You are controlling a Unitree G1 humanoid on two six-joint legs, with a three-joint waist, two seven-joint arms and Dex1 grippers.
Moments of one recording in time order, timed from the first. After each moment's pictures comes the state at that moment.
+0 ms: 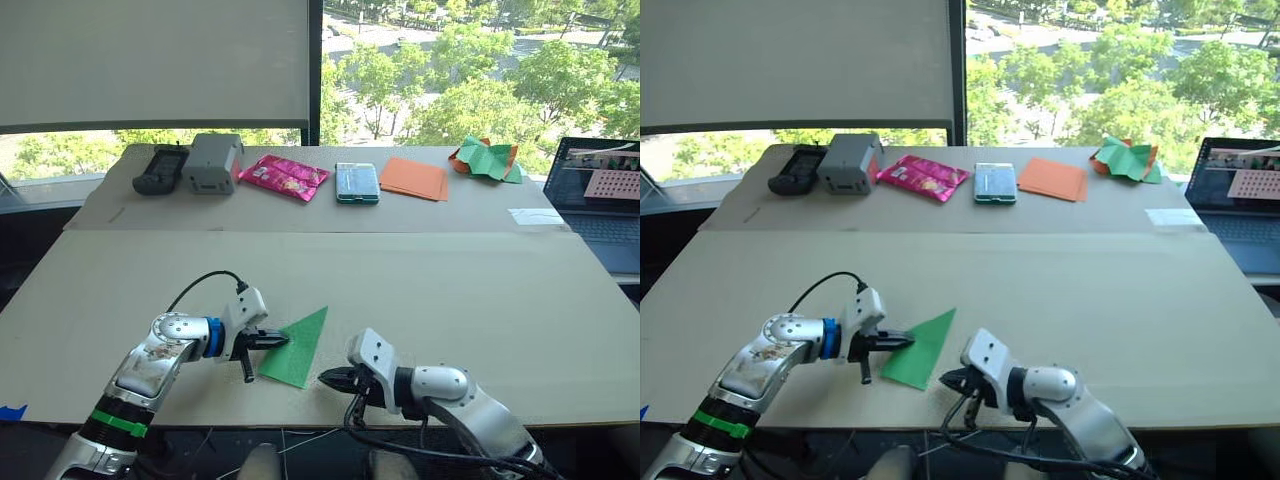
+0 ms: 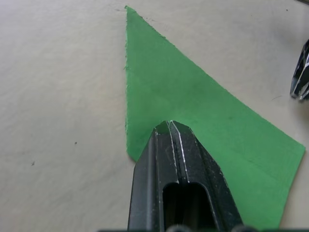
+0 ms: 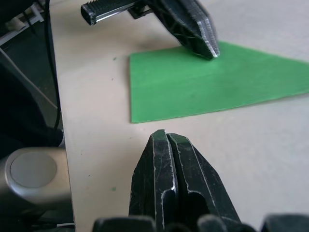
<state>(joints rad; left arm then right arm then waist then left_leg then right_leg) -0.27 0.67 -0.14 -0.08 -0.27 0.54 -1.06 -0.06 -0.45 0.34 -0.58 0.20 0.67 0.75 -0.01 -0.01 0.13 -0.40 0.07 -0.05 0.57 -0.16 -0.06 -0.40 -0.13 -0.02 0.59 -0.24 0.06</state>
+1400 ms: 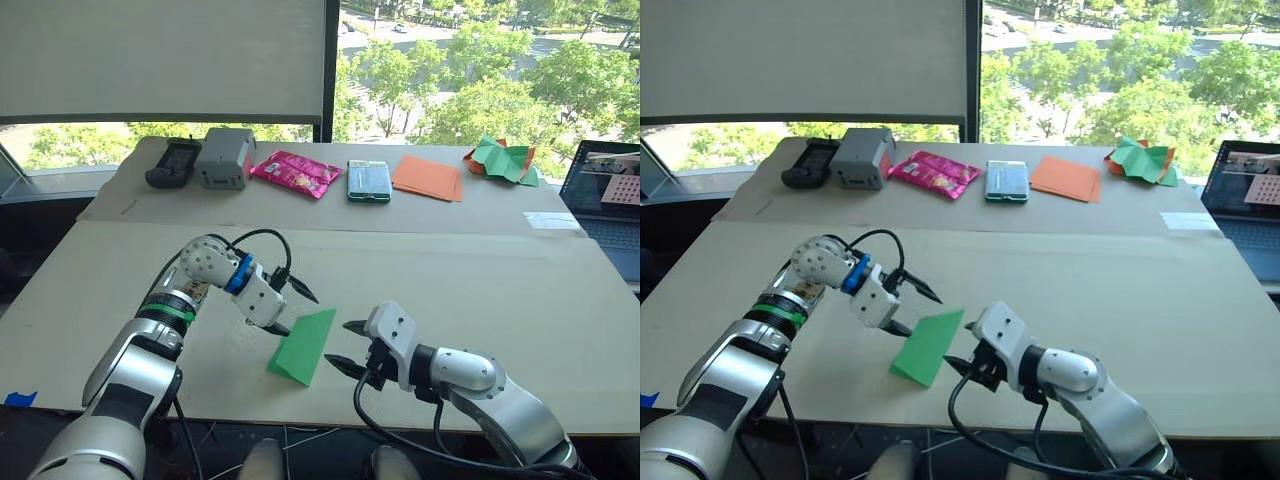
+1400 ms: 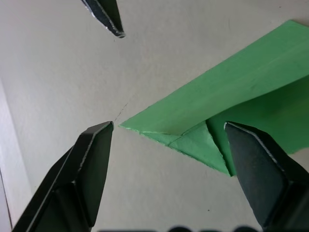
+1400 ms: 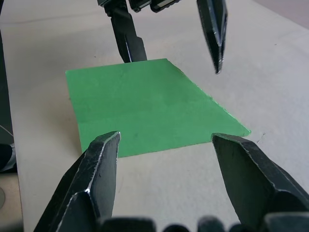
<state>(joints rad) -0.91 0.50 -0.41 0.91 -0.01 -1.01 -1.59 -0.09 -0.52 0.31 -0.69 0.25 0.76 0.55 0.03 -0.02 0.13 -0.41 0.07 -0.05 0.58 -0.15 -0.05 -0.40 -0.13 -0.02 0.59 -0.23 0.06</state>
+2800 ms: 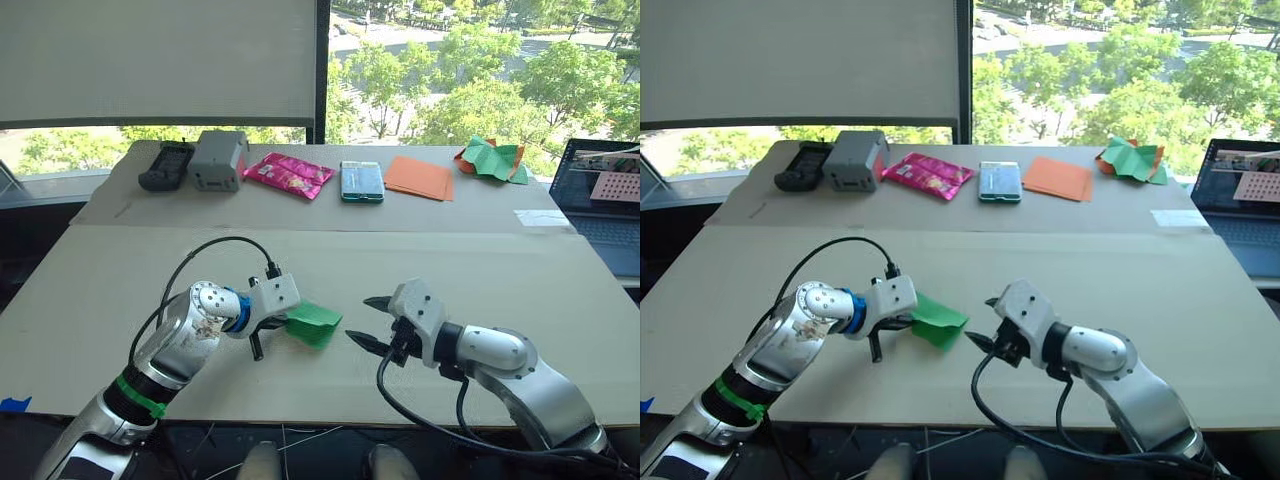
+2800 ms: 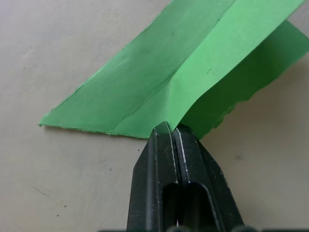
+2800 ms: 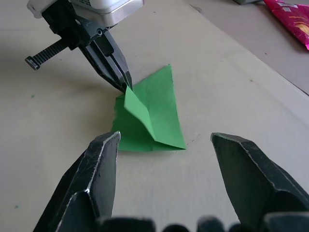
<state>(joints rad) -0.47 0.63 -0.41 -0.30 0.16 0.86 -0.97 -0.17 -0.62 0.23 -0.67 0.26 0.69 0.61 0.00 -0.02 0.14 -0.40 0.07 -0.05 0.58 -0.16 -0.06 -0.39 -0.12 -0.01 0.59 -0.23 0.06</state>
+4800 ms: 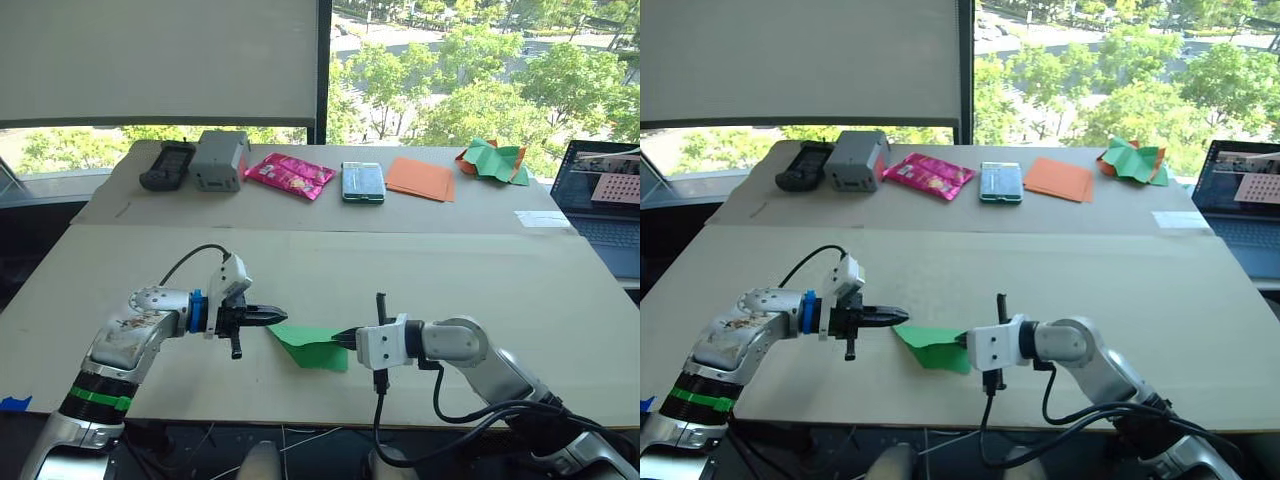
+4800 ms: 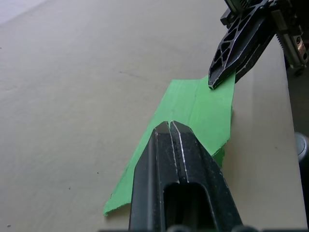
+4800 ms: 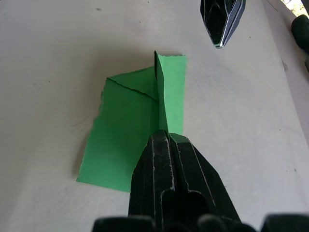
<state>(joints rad) -0.38 0.68 -0.15 -0.04 -0.37 0.53 -1.17 -0.33 -0.64 0.46 -0.19 -0.14 -0.11 0.87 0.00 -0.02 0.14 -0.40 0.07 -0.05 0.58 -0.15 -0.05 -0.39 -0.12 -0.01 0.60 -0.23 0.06</state>
